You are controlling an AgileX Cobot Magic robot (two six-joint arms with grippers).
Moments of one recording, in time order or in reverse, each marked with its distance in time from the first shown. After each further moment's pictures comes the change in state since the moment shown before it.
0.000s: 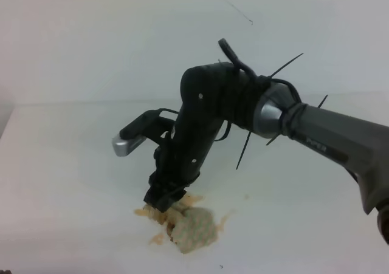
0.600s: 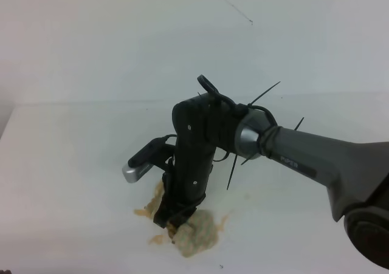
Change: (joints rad) left arm 0.000 0.000 0.000 0.000 0.000 0.000; right arm 0.021 0.105 -0.004 -0.060 -0.005 0.031
